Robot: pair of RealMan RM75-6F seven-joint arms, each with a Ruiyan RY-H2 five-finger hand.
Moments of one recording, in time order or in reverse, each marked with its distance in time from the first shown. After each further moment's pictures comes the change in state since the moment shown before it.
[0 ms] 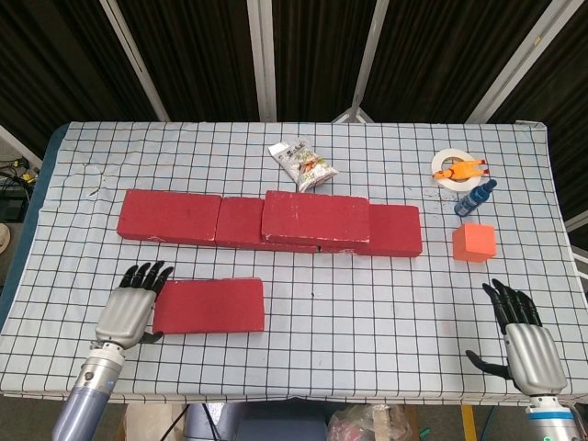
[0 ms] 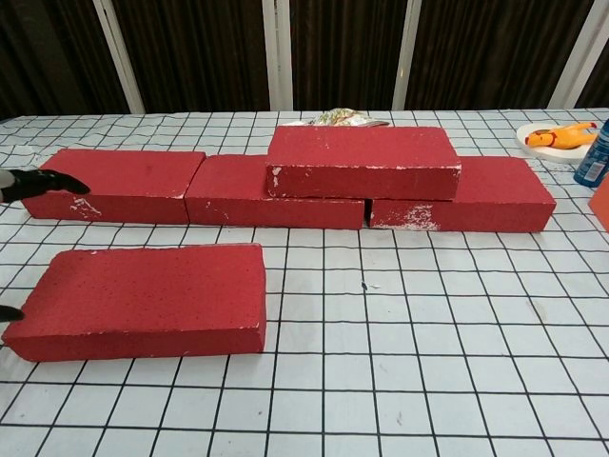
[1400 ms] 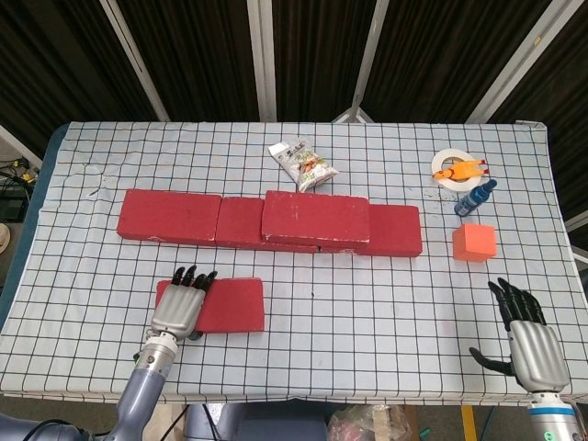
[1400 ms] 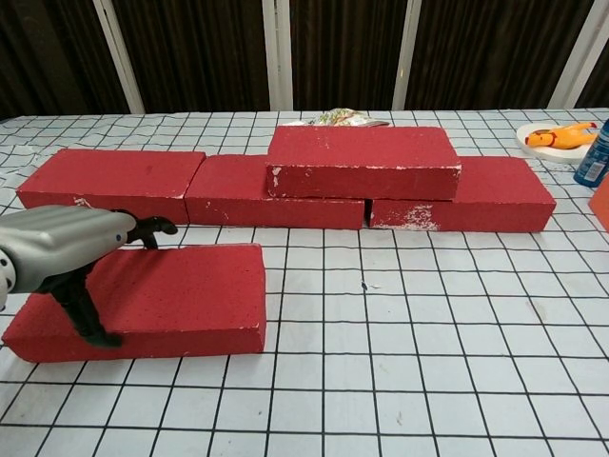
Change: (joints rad) left arm -0.250 -0.254 0.018 0.139 -0.266 0.100 0.141; right arm -0.010 -0.005 0.038 -0.007 0.050 -0.032 -0.010
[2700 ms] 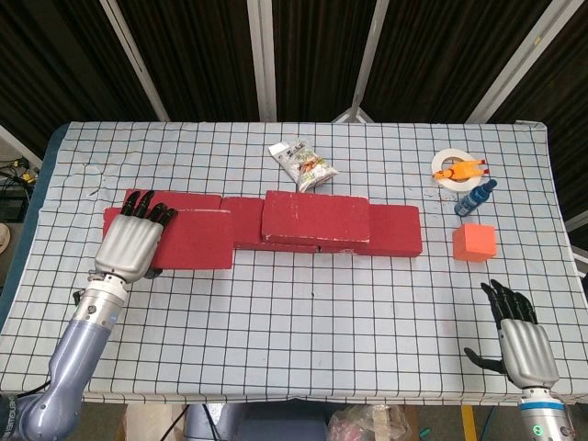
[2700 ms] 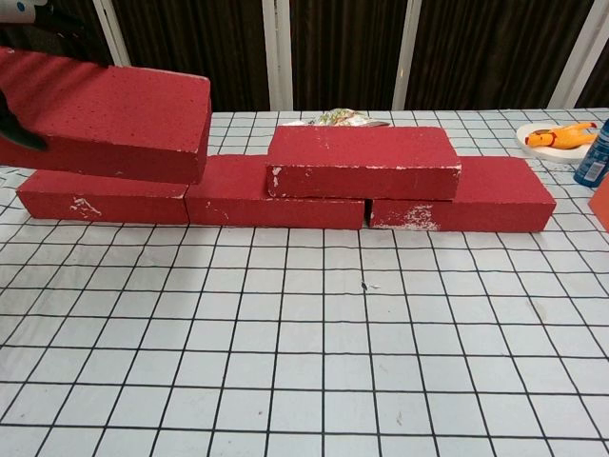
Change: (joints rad) left arm -0.159 0.542 -0.162 -0.170 -0.072 -0.152 -0.104; right arm 0.017 -0.033 0.015 -0.013 0.067 -0.049 -0.090
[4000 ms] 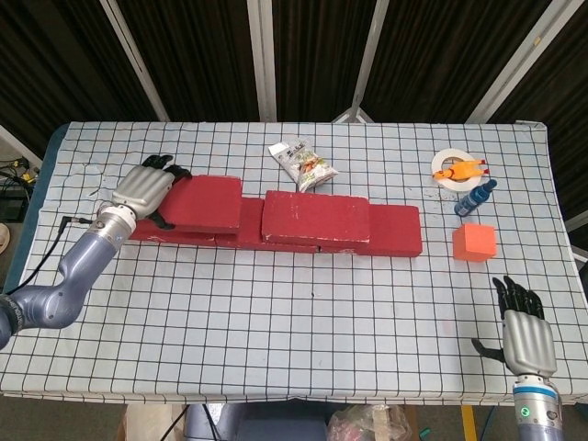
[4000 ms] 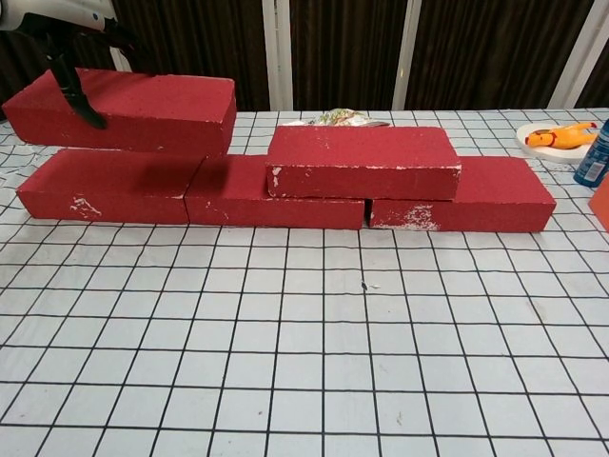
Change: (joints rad) left arm -0.251 -0.030 0.045 0.638 0.030 -0.632 -0.541; right arm 0.033 -0.100 0.071 0.011 0.229 0.026 -0.218
